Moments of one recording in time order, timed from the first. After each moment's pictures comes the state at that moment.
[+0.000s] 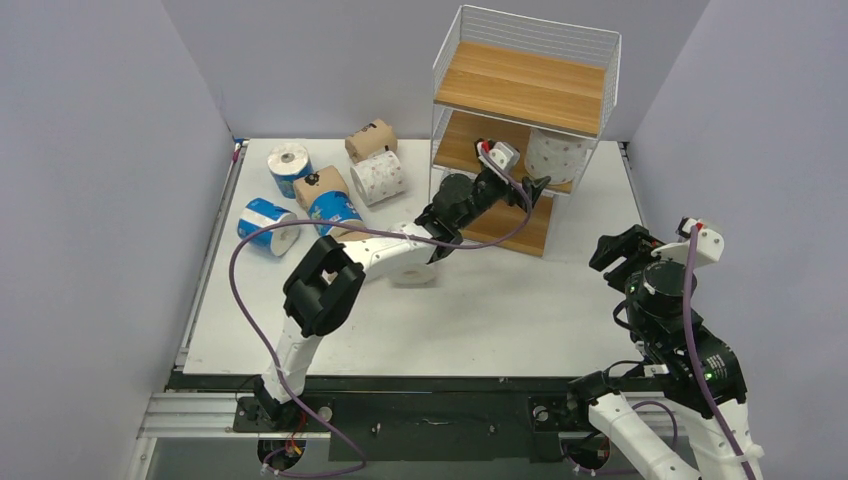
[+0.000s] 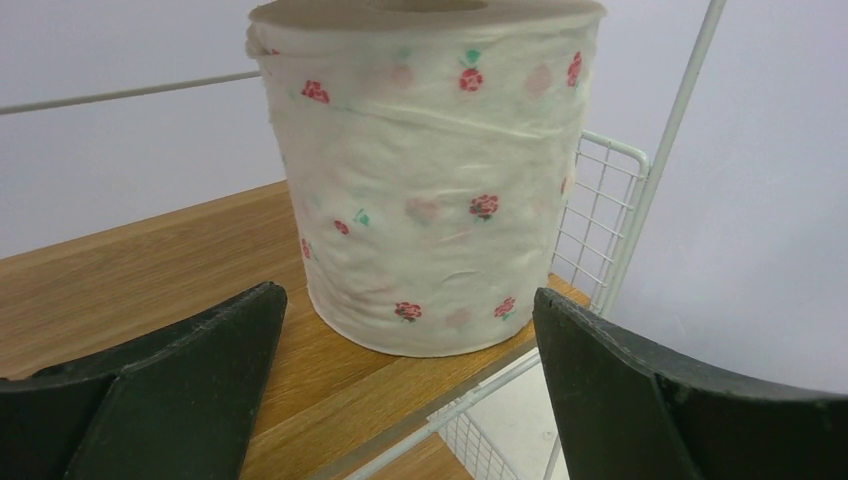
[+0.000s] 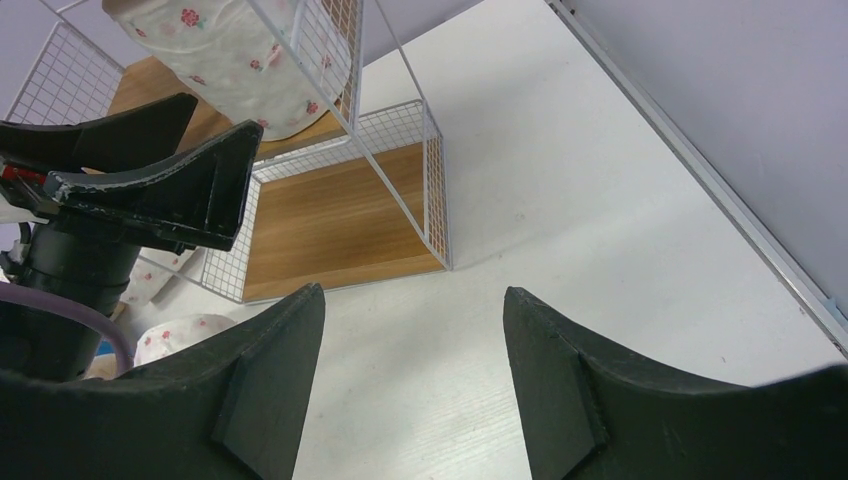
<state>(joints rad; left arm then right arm) -0.88 2.14 1.64 0.78 0.03 -0.09 0.37 0.56 1.10 -0.85 0.57 0.53</state>
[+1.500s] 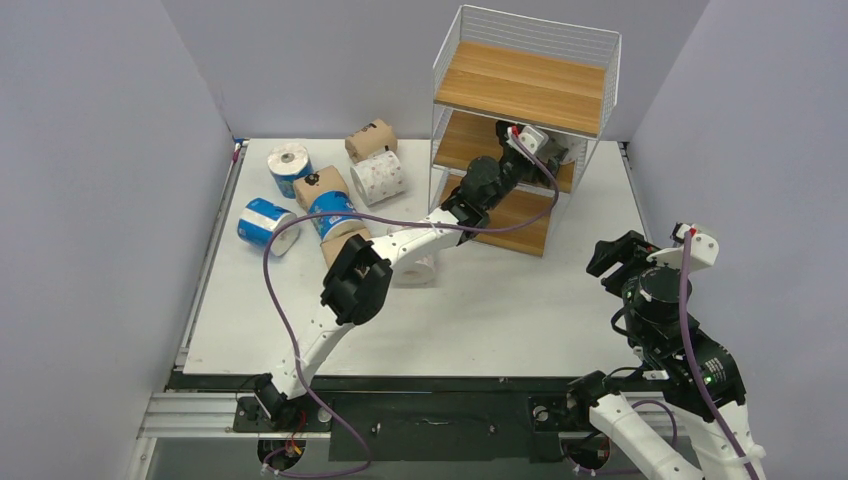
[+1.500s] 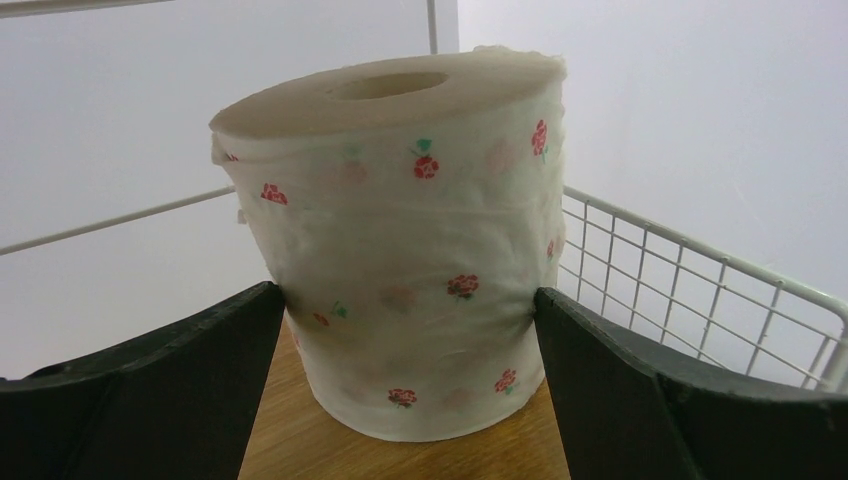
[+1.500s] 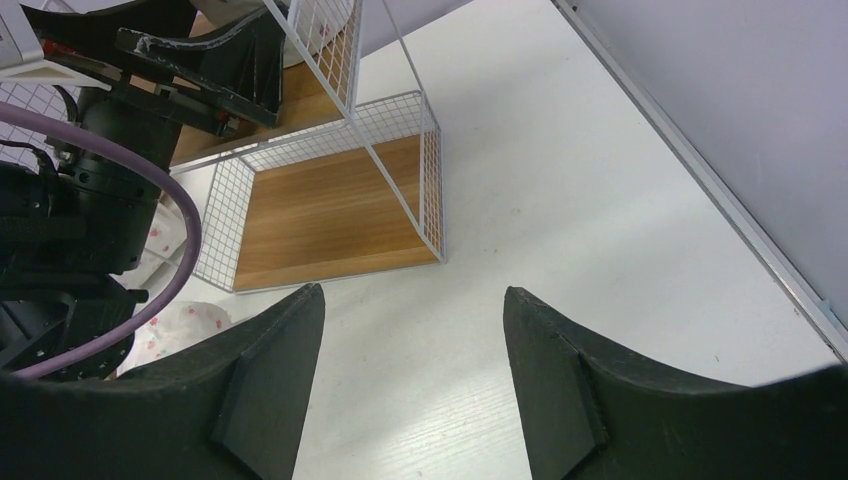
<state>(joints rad) -0.89 2.44 2.16 0.65 -0.08 0.09 0.43 0.53 1.06 -0.85 0.61 0.52</state>
